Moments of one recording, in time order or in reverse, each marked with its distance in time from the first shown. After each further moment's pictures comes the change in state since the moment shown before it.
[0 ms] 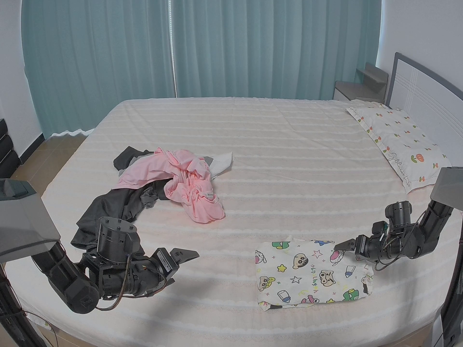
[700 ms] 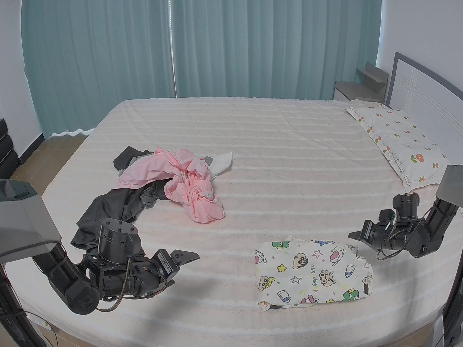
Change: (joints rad) left arm -0.005 0.002 0.005 0.000 0.003 0.001; right arm -0.029 -0.053 0.040 -0.179 -0.006 0.111
